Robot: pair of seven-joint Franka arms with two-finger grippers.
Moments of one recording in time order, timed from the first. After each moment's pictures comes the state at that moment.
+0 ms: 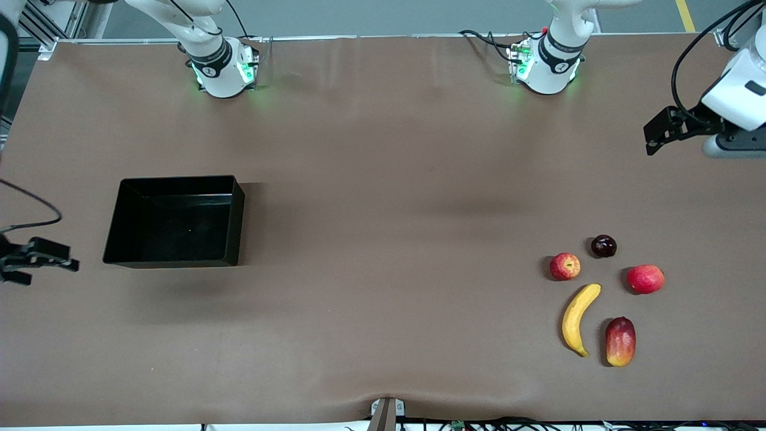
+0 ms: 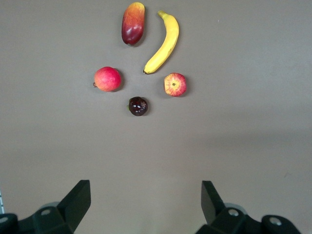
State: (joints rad) left arm -0.04 -0.06 -0.08 -1.60 0.10 1.56 -0.04; right arm -0.08 0.46 -0.05 -1.16 0.12 1.66 -0.30
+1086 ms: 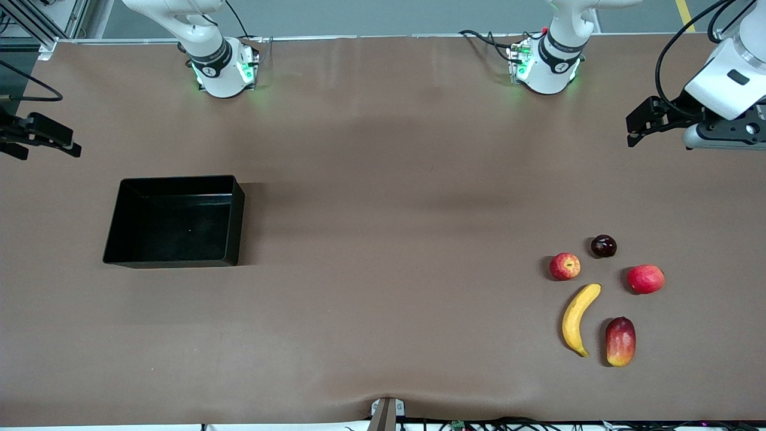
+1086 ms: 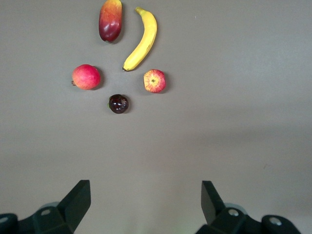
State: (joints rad) left arm -0.04 -0.07 -0.10 -1.61 0.03 1.56 -0.05; right arm -0.02 0.02 -0.07 -1.48 0.03 1.44 -0.10
